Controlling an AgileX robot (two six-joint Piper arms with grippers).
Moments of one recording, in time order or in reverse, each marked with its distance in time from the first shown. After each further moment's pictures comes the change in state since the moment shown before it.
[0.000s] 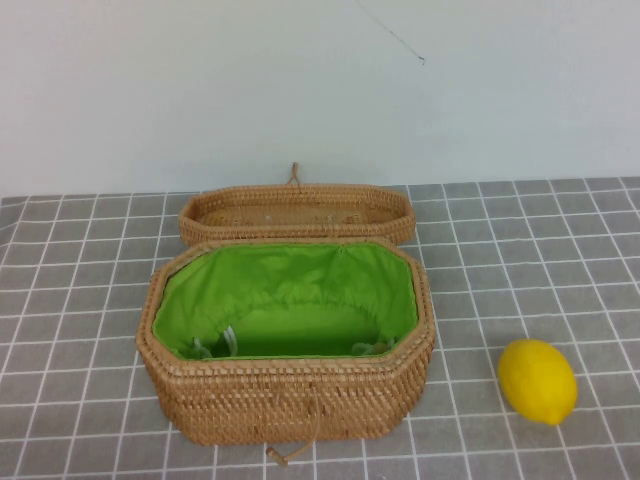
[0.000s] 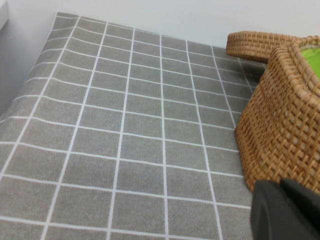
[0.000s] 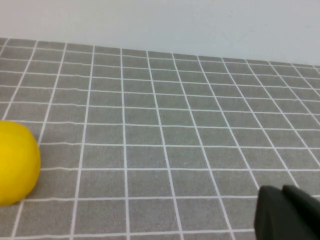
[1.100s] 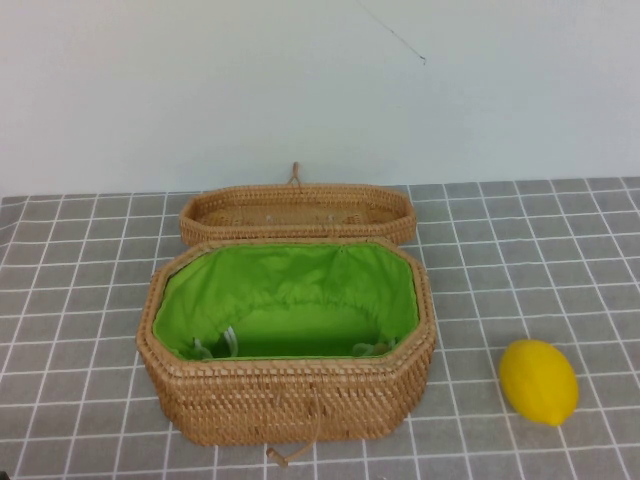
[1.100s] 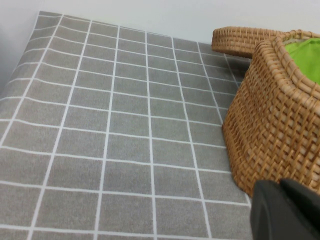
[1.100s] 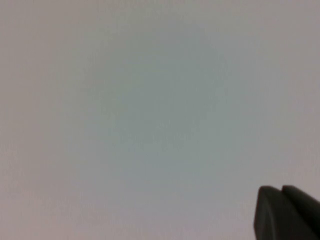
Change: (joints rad) right arm 0.000 0.002 -0.052 0.142 -0.654 0.399; left arm -0.044 -0.001 0.000 0.002 -0.002 0.002
